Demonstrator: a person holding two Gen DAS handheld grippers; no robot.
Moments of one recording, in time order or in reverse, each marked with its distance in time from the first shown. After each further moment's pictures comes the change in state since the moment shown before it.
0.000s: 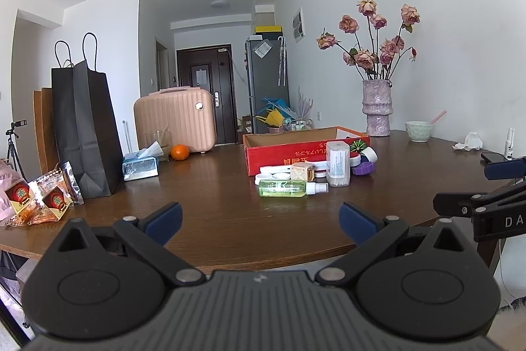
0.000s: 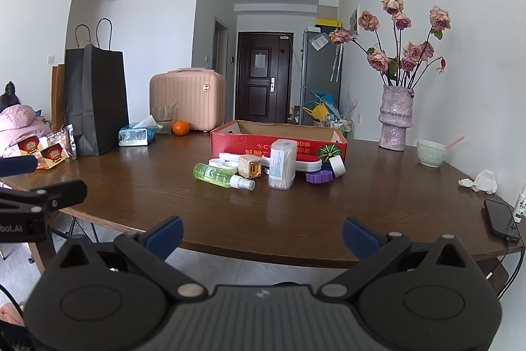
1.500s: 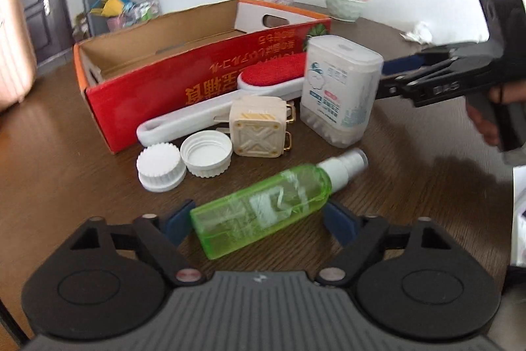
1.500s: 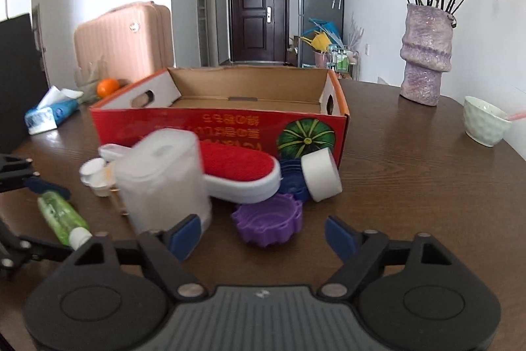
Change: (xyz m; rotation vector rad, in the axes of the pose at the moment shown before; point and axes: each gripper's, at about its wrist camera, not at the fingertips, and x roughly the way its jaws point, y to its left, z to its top) left arm 0.383 0.016 0.026 0.216 0.497 -0.606; right arm 0.329 -0.124 0.068 0.046 0.297 0.024
